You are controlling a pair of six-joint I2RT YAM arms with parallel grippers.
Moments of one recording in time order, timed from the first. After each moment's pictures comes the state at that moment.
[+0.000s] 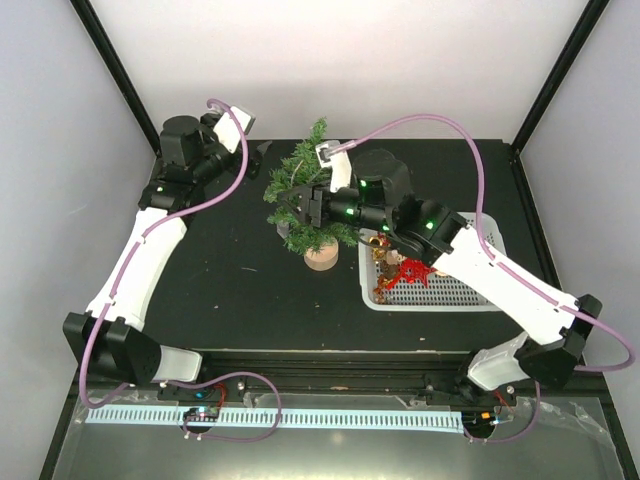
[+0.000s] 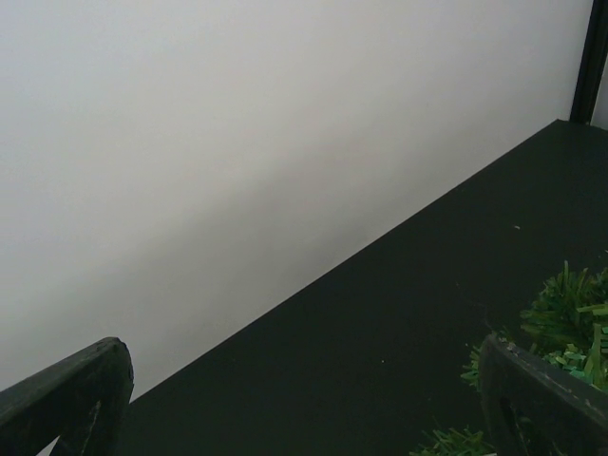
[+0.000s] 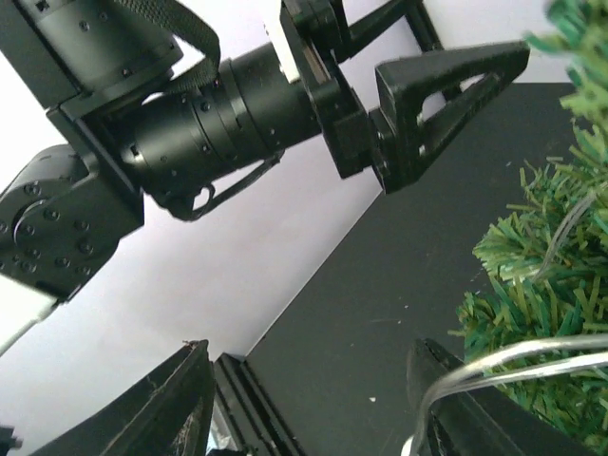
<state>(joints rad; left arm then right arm) -0.18 1.36 1.41 -0.28 0.27 0.32 0.91 1.41 1.54 -0.38 -0.23 0.60</state>
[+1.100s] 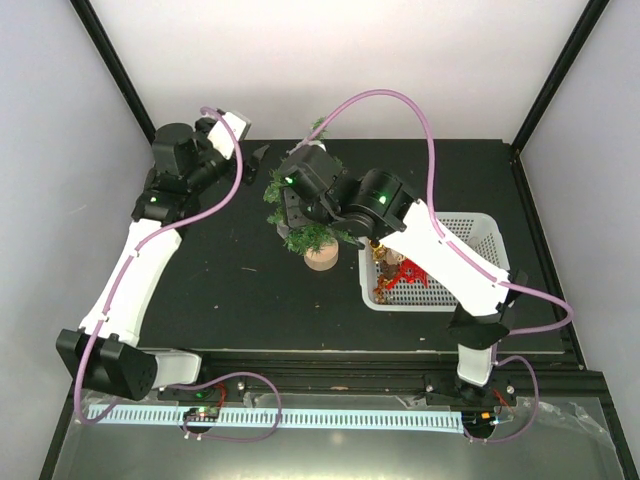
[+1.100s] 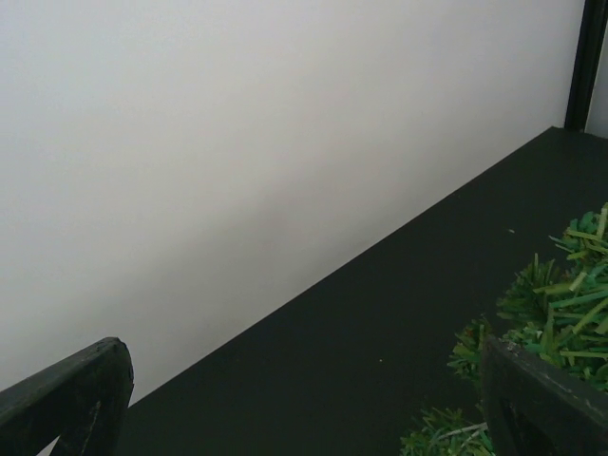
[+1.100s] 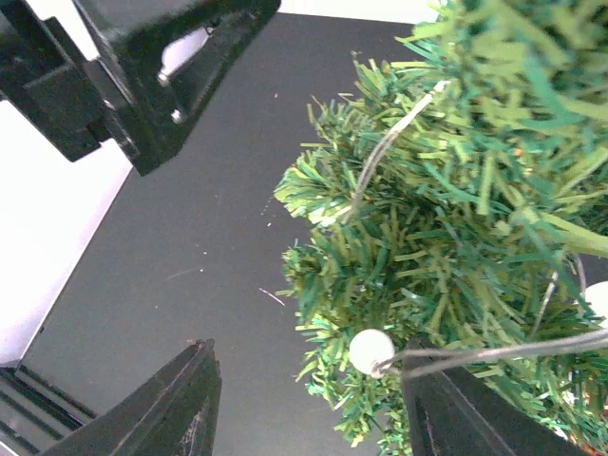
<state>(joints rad) -0.18 1.29 1.37 -0.28 0.27 0.32 1.07 1.85 2.35 -1.25 0.35 0.64</state>
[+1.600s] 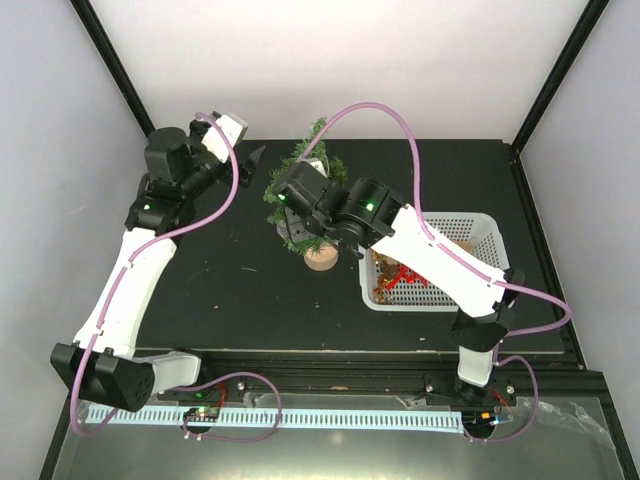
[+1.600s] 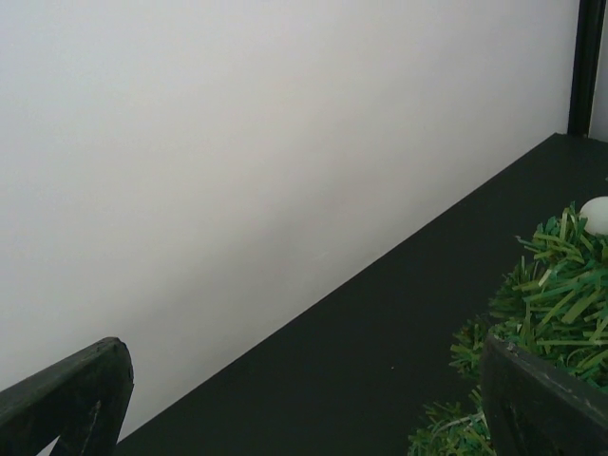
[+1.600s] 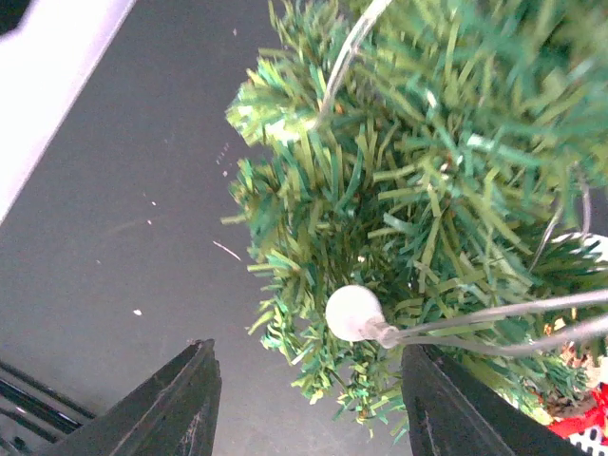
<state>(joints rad) -0.18 1.23 1.35 -0.28 0.27 0.36 1.10 1.85 2.30 -1.31 0.38 0.64</state>
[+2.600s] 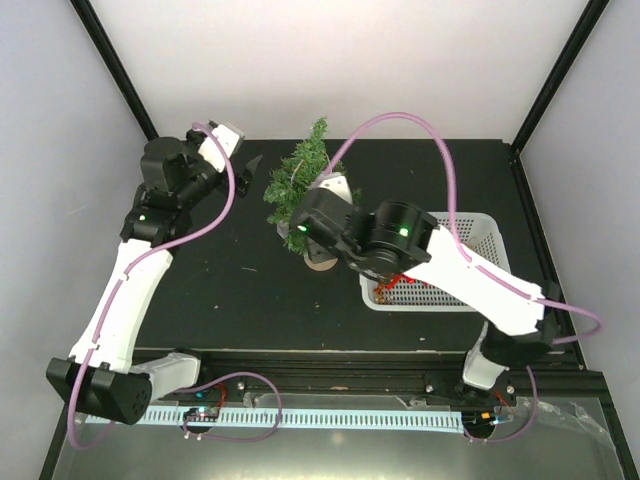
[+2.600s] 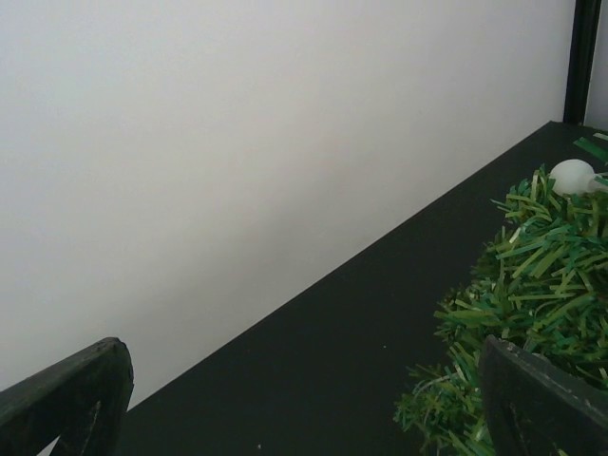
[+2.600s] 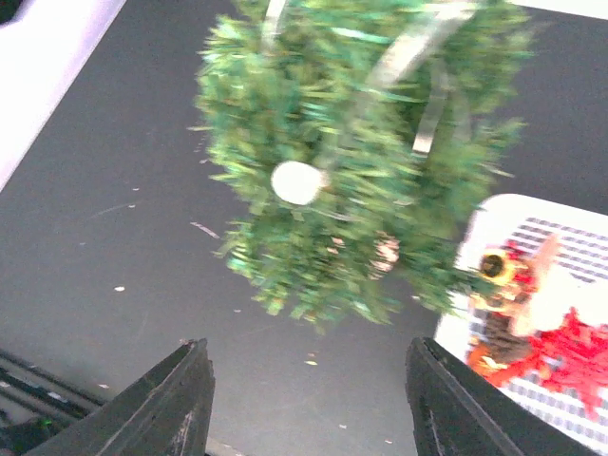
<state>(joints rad) -0.18 1.18 1.29 -0.30 0.26 0.36 1.21 1.72 2.18 -1.38 0.49 0.72</state>
